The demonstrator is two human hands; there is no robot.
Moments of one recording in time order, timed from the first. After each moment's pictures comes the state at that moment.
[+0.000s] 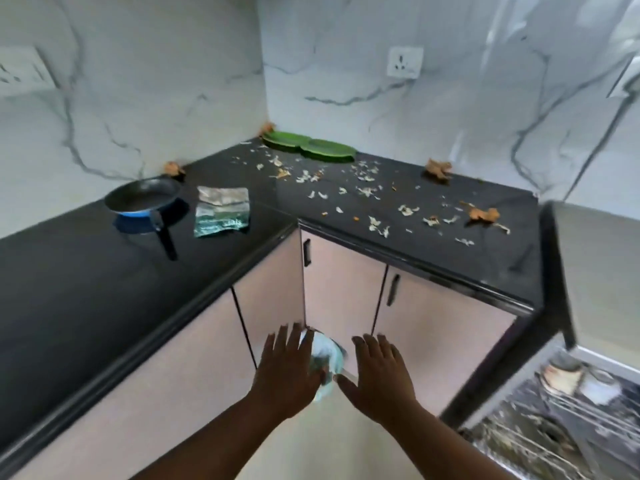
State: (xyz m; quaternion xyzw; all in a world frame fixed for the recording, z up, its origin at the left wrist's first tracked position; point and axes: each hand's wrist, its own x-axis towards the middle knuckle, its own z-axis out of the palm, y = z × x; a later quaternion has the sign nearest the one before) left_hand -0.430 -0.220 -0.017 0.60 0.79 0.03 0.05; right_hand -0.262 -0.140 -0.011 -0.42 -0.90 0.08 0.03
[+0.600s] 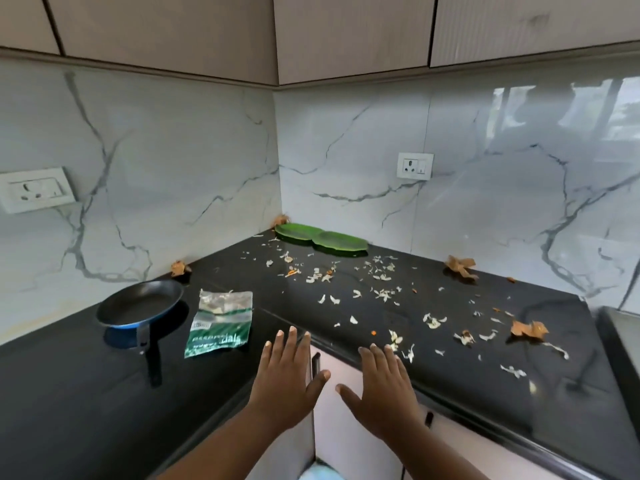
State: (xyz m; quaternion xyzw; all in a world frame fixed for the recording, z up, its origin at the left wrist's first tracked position) left_hand -0.543 -0.057 0.085 0.56 0.82 0.09 -0.05; right_hand -0.385 0.036 0.060 -0.43 -0.89 0.07 0.14
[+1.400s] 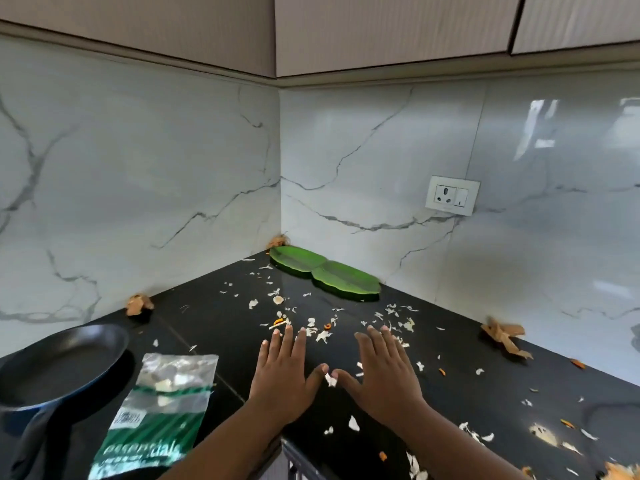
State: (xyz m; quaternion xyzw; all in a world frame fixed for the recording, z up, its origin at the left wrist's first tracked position) left_hand -0.651 0.165 0.095 0.50 0.85 0.13 -0.03; right_hand -0.492 0.266 0.117 -0.36 -0.93 0.02 0.12
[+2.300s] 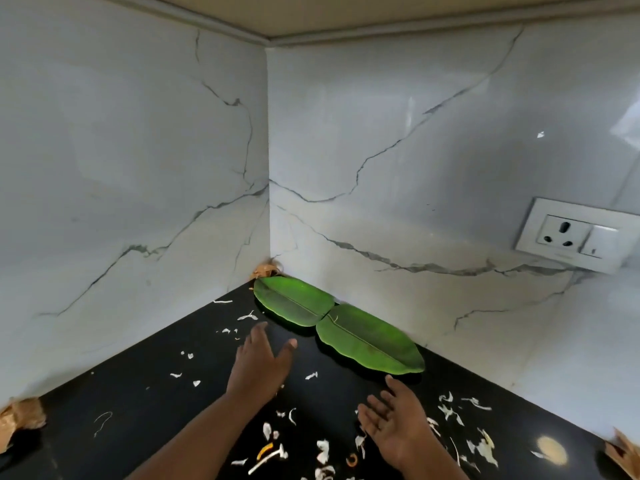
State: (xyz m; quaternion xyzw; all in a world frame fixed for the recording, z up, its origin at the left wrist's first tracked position) left_hand -0.885 0.396 0.101 0.34 0.84 0.39 0.13; right_hand -0.690 0.476 0.088 -0.50 -0.16 0.79 0.31
